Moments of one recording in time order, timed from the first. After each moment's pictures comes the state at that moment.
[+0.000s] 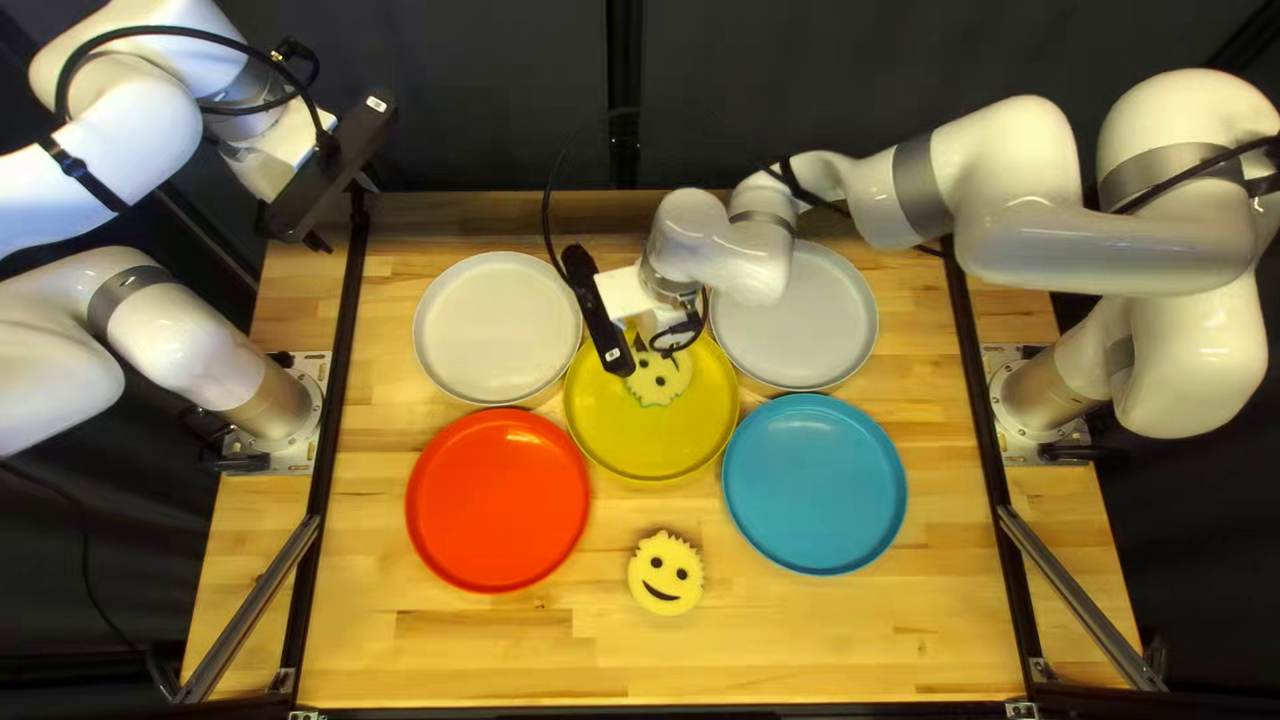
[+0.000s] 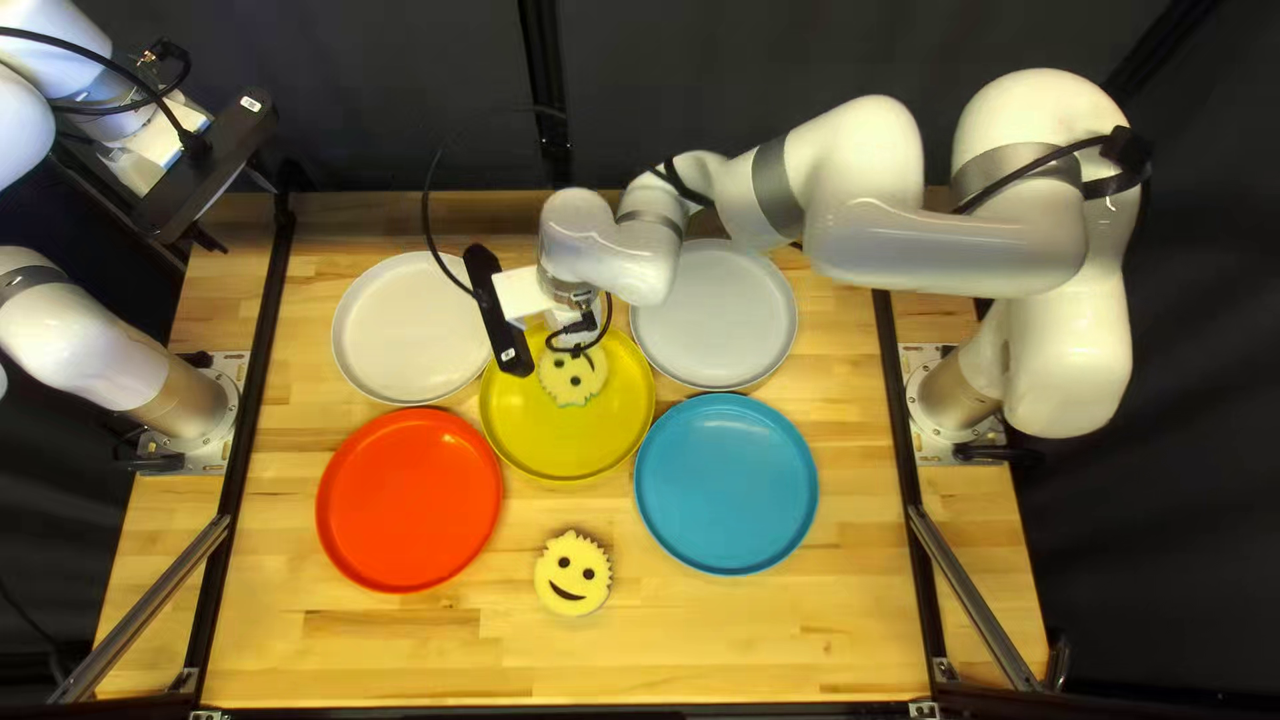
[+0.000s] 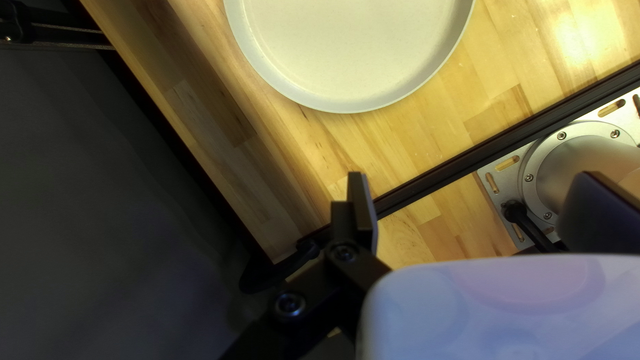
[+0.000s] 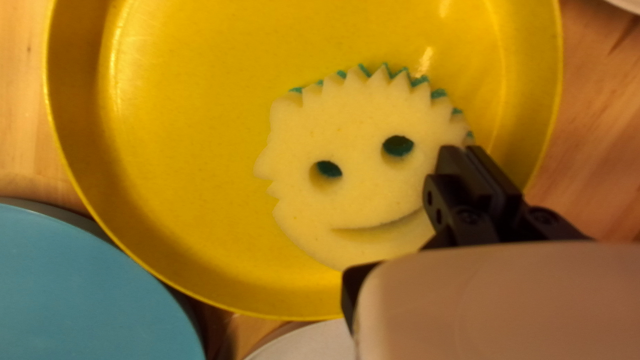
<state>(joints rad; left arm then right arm) 0.89 -1.05 -0.49 -0.18 1.46 1.49 -0.17 0.39 -1.14 0.08 0.63 -0.63</state>
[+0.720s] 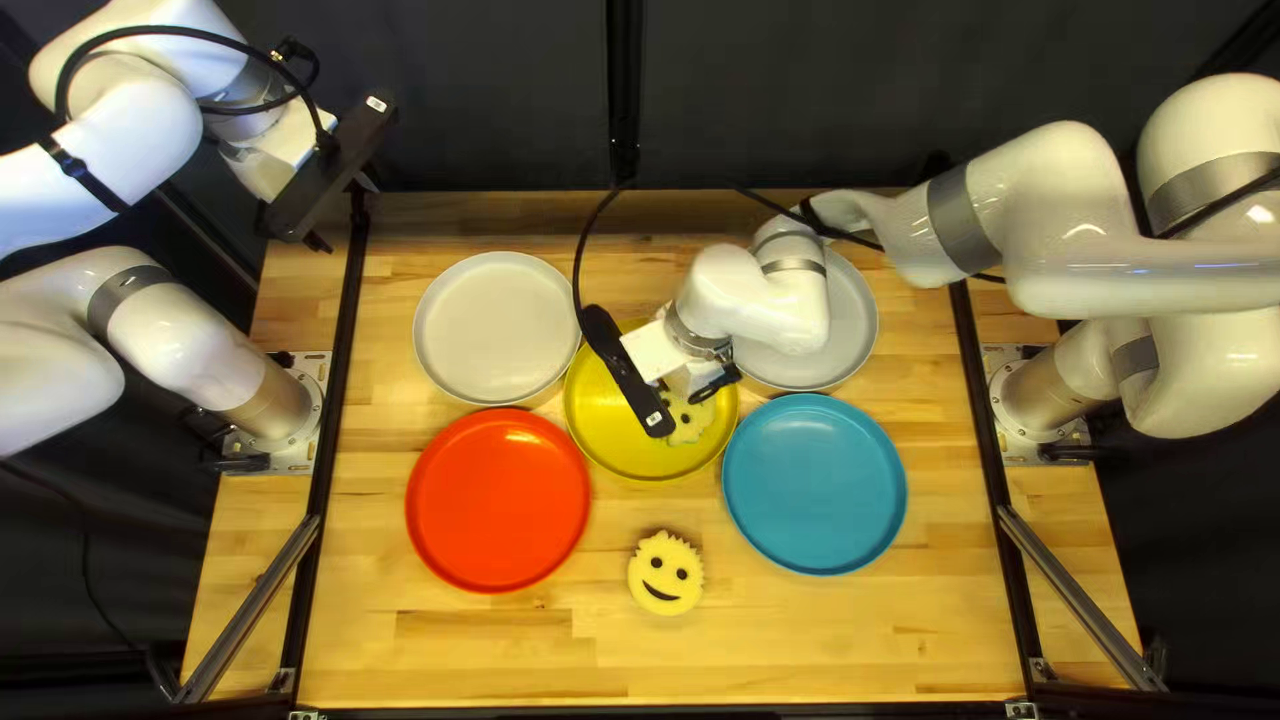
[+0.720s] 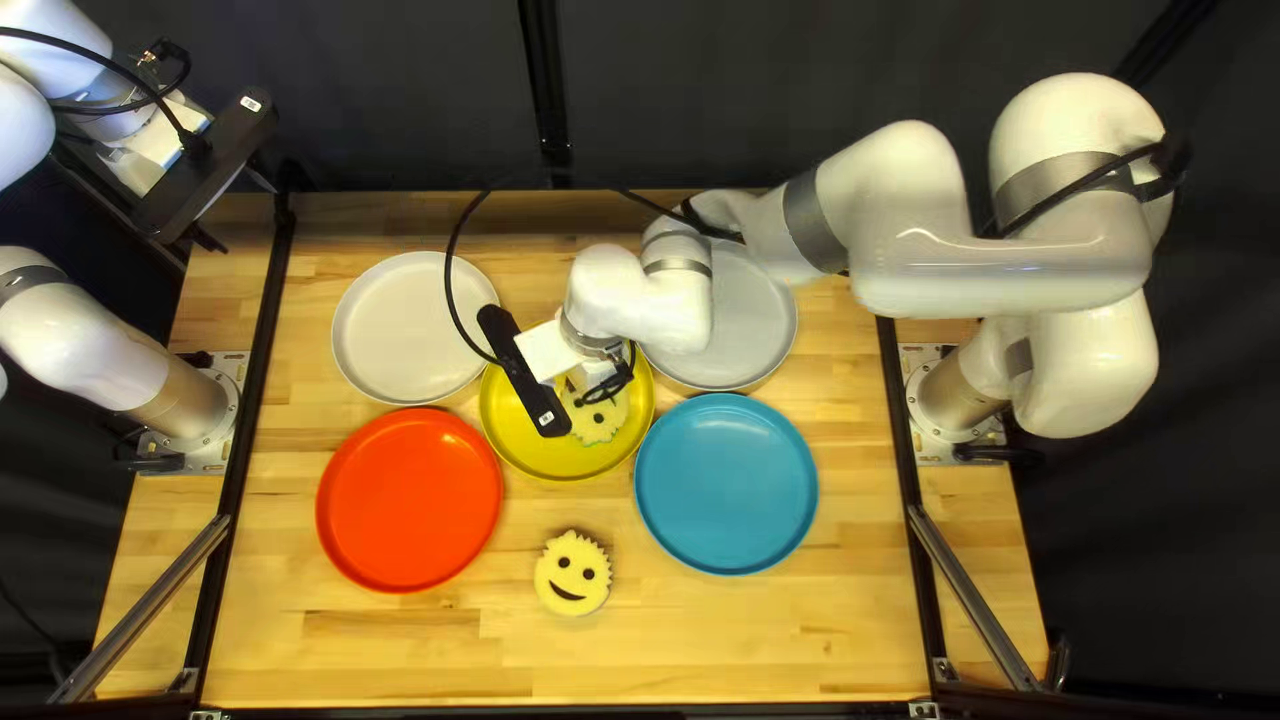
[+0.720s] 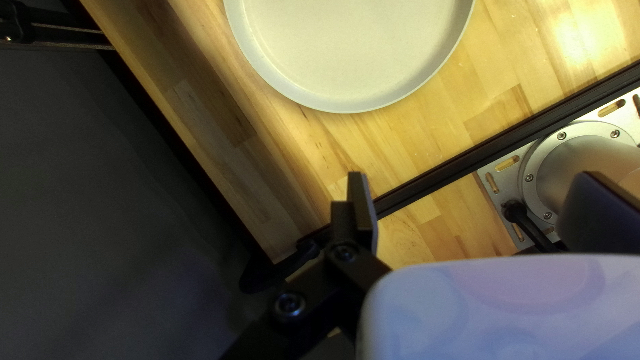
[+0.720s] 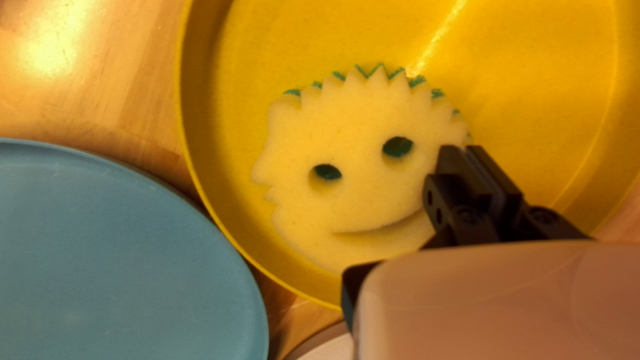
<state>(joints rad) 0.89 -1.05 -0.49 -0.18 1.46 1.49 -0.04 0.29 -0.97 0.02 0.52 -0.66</state>
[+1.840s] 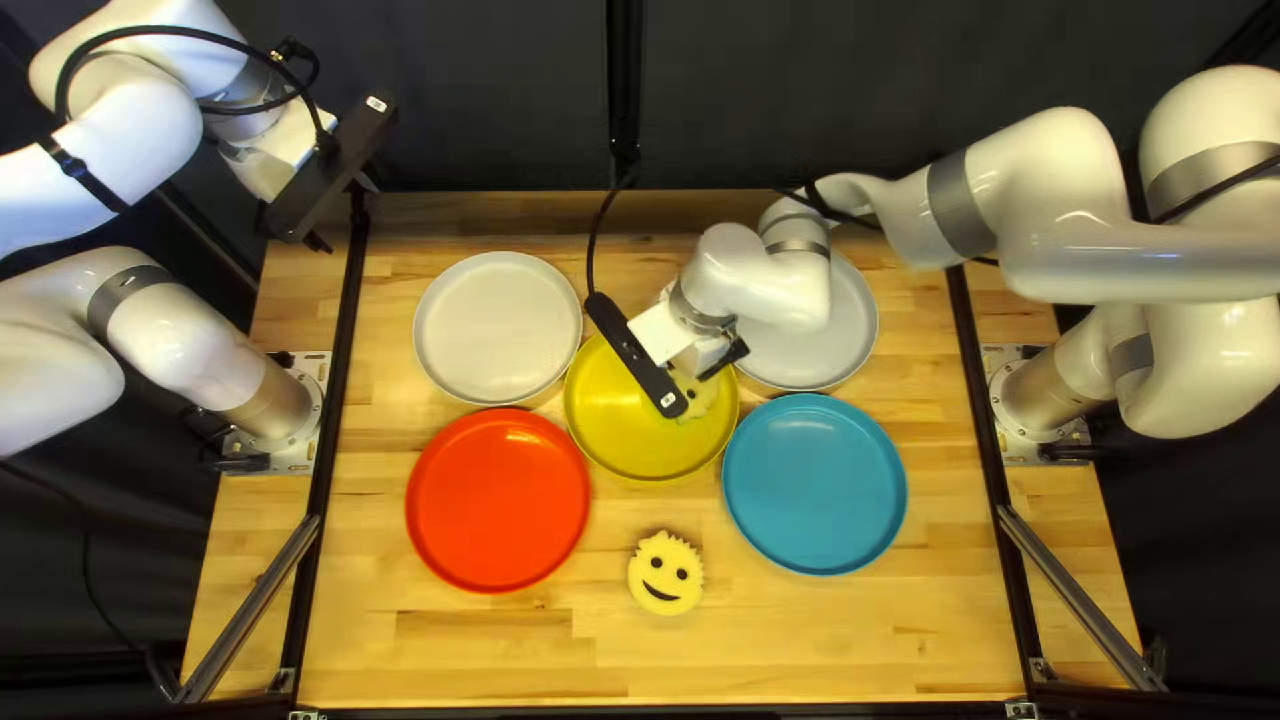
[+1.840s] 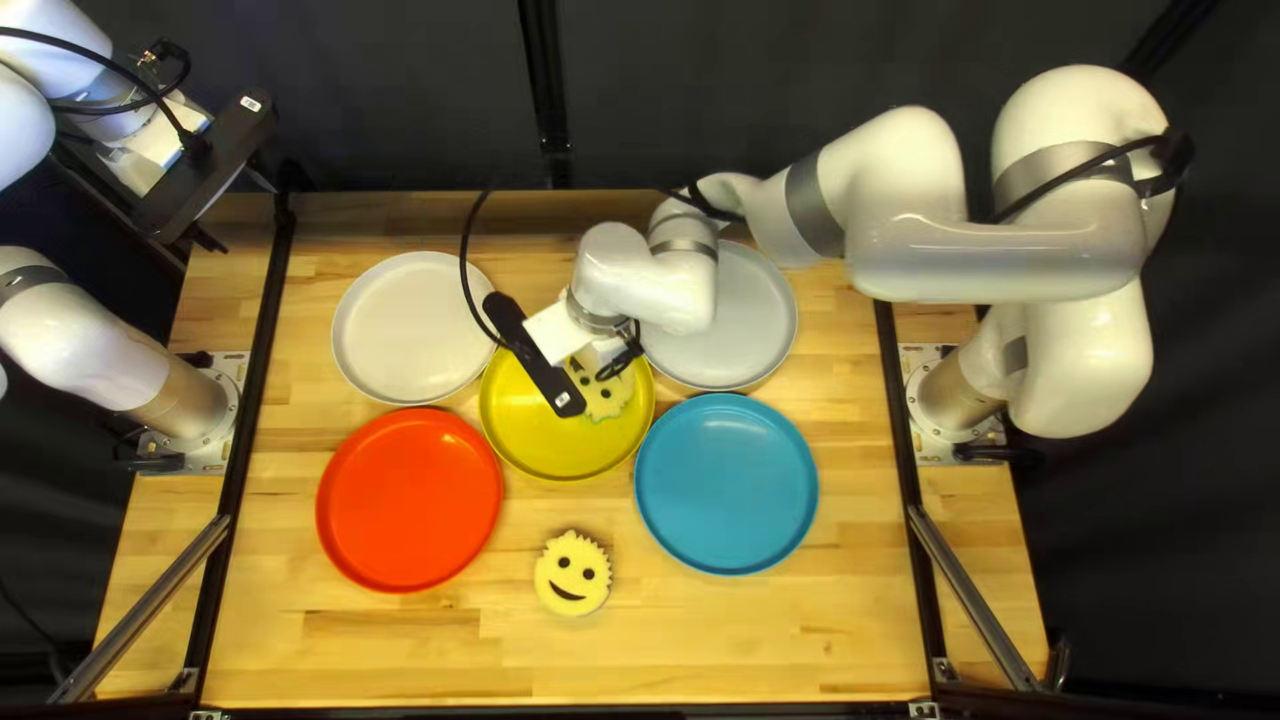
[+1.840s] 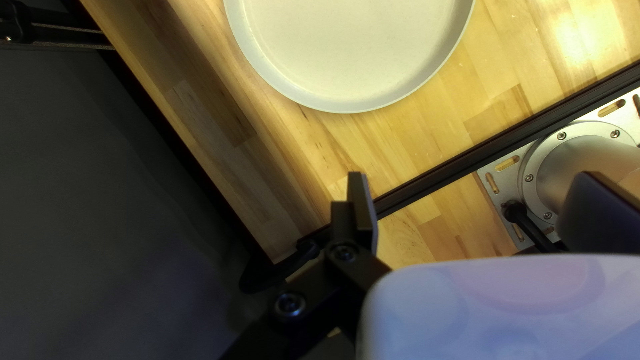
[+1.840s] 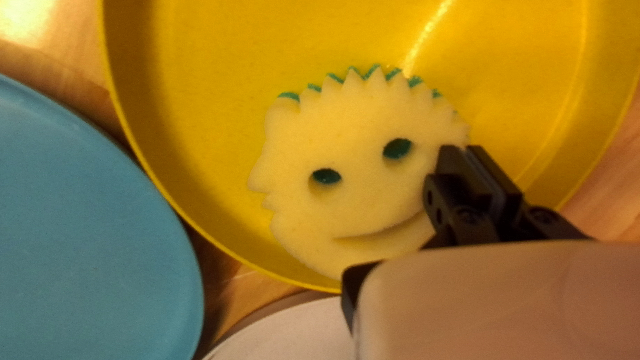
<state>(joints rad) 0.89 -1.05 -0.49 -0.18 1.46 1.49 -0.01 0.26 -0.93 -0.06 0.50 -0.65</state>
